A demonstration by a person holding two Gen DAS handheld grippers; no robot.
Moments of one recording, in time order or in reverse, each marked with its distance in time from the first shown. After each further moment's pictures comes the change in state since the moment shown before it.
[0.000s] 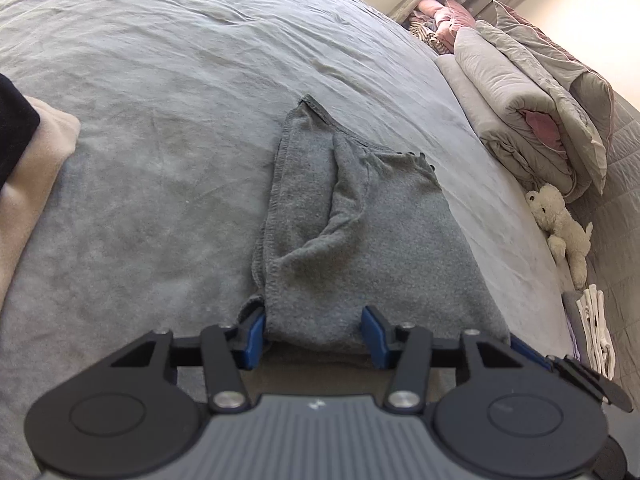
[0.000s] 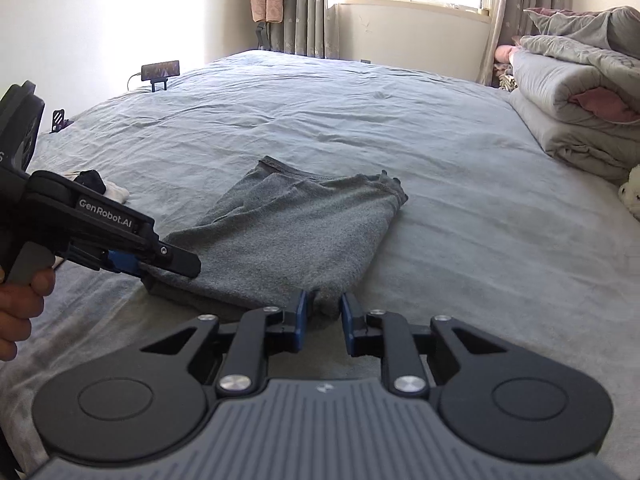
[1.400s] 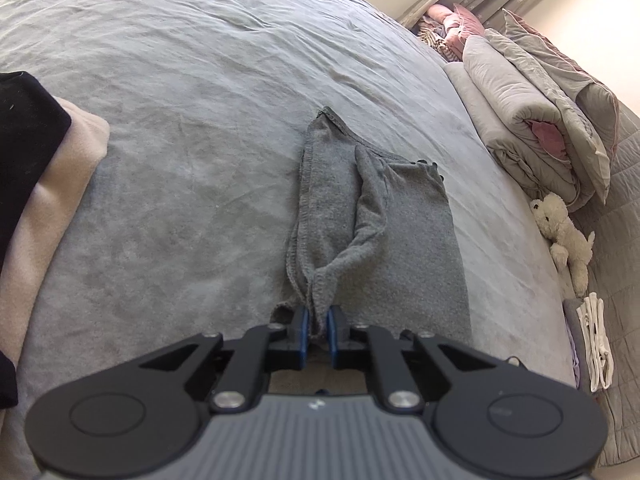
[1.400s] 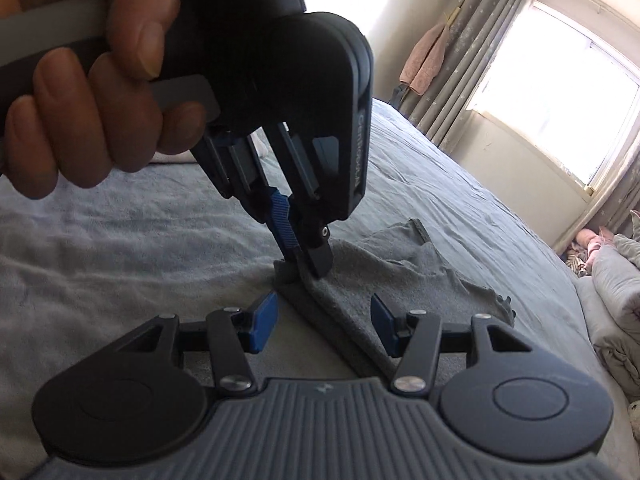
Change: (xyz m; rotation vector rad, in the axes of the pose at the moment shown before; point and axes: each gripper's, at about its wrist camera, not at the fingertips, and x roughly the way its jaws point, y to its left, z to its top) left arm -0.014 0.017 0.007 -0.027 -0.006 0.015; right arm 0.029 0.123 -0.039 -0.595 -0.190 0.100
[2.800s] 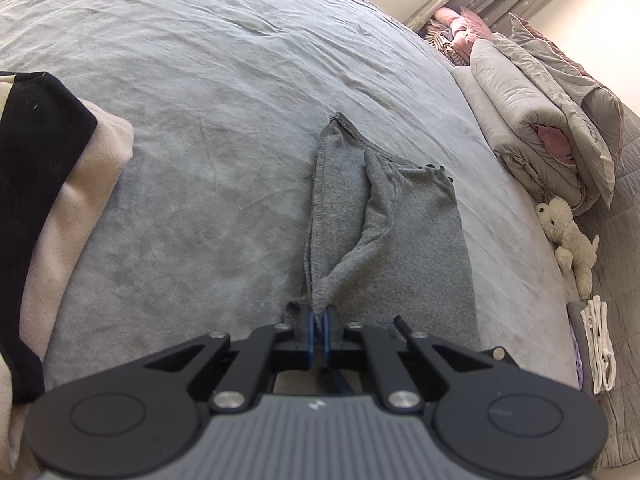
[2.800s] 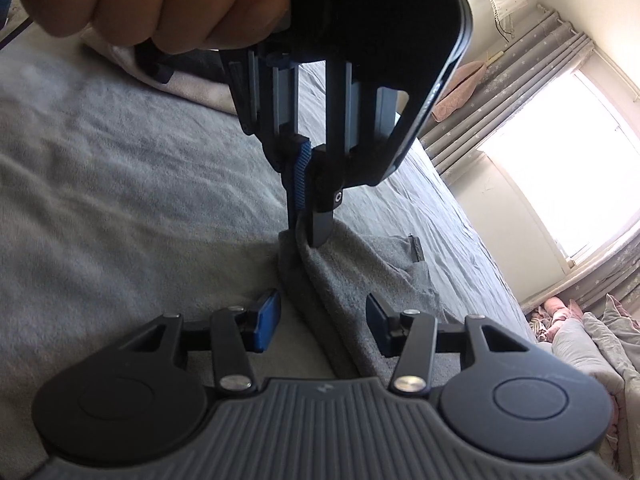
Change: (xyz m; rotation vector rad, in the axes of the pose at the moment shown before) left arm -0.008 0.006 -0.002 -0.020 -0.001 0.031; right arm -0.008 -0.007 -0.007 -0.299 0.018 -0.078
